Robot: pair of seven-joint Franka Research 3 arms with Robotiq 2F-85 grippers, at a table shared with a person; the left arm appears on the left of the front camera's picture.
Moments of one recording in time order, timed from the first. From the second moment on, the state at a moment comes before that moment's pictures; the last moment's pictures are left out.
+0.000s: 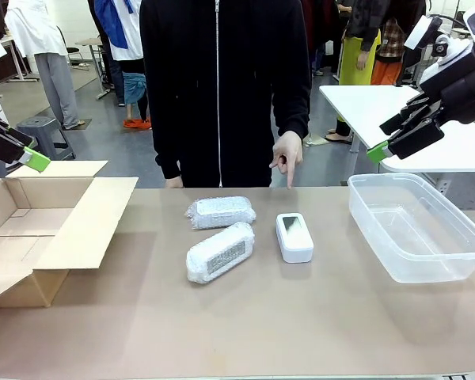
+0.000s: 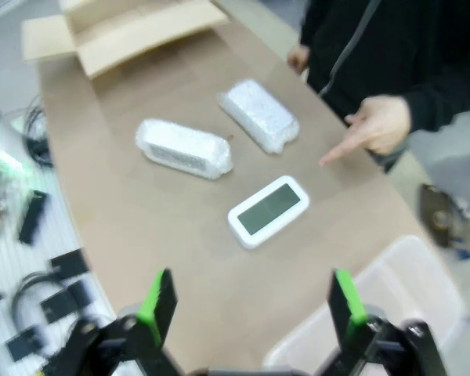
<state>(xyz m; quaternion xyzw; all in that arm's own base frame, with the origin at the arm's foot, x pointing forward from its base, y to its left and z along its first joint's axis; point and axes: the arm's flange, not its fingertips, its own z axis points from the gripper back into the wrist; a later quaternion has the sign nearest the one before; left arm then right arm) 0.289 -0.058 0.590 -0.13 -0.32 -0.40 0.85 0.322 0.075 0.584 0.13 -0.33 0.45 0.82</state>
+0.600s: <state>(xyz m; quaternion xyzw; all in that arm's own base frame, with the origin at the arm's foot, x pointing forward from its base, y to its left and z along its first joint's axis) 0.289 -0.058 0.590 -0.13 -0.32 -0.40 0.85 0.362 0.206 0.538 0.05 -0.14 0.17 0.97</state>
